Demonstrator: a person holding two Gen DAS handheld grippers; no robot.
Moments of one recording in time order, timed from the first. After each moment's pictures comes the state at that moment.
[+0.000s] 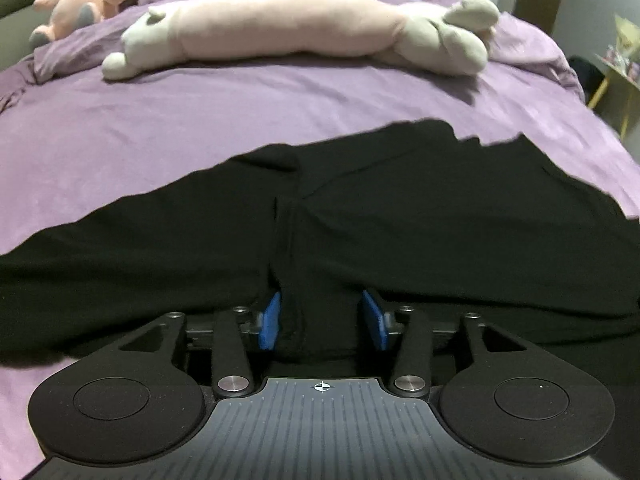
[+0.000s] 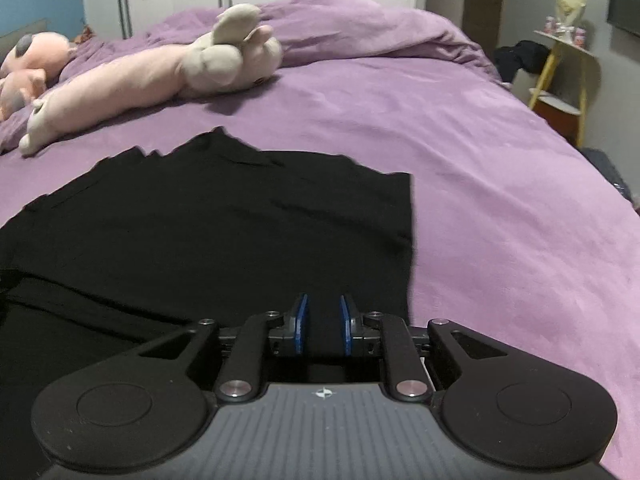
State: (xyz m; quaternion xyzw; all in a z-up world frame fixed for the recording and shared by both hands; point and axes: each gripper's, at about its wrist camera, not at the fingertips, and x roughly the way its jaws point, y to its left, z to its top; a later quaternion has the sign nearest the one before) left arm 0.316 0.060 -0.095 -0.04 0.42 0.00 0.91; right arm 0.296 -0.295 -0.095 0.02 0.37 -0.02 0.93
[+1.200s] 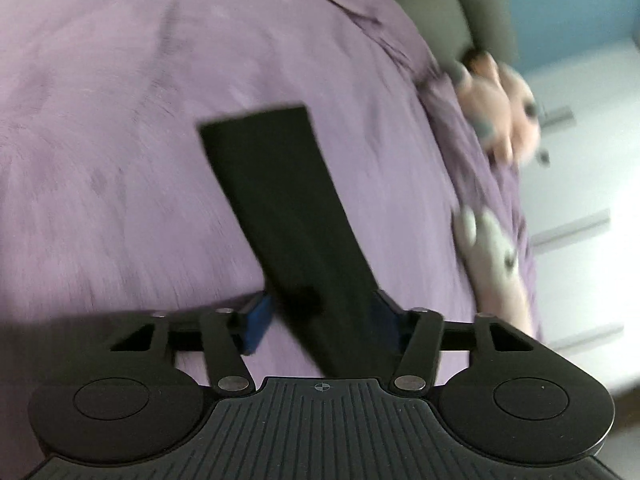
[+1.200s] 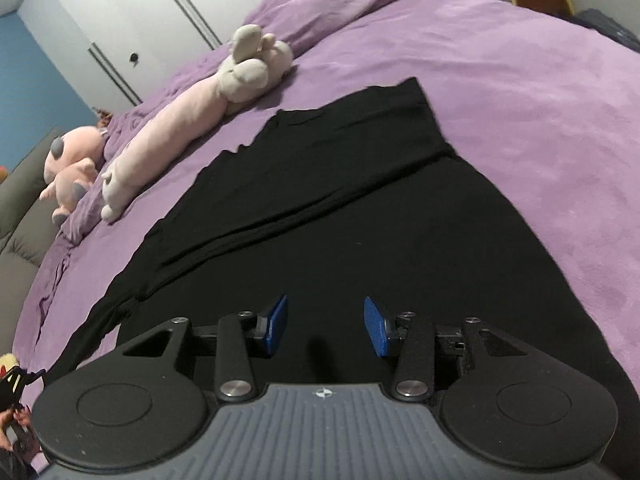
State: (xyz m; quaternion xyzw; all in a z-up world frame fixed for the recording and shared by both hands) left arm 0.125 0.408 -0.118 -0.58 0.19 0.26 0.75; right arm 0.164 -0.264 -0.068 0.24 0.39 0.03 0.89
